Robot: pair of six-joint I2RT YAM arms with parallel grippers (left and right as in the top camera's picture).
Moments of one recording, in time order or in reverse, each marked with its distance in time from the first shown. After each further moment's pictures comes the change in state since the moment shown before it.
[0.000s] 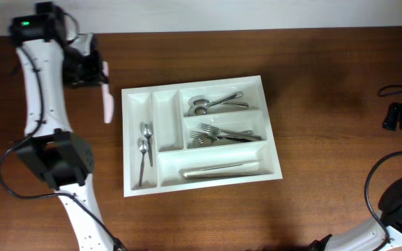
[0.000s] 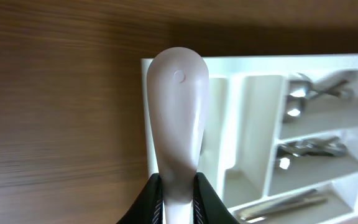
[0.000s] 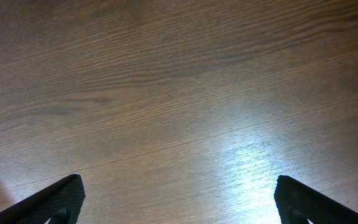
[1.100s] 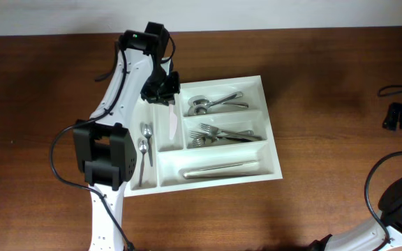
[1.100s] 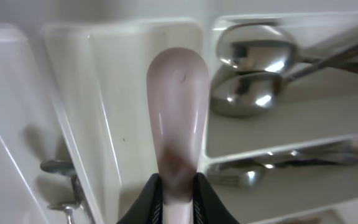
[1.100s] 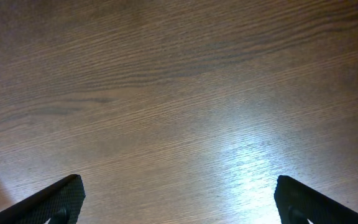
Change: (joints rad) left arm -0.377 0.000 -0.313 0.224 -0.114 -0.326; right arm 0.000 0.000 0.000 0.000 0.000 0.000
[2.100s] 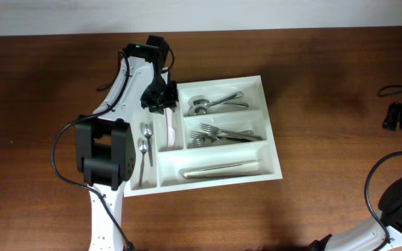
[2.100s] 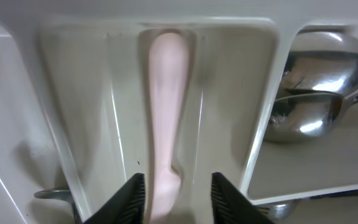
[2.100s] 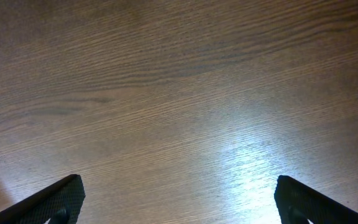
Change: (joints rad) left arm 0.014 0.000 -0.141 0.116 -0.030 -0.026; right arm 0.000 0.000 0.000 0.000 0.000 0.000
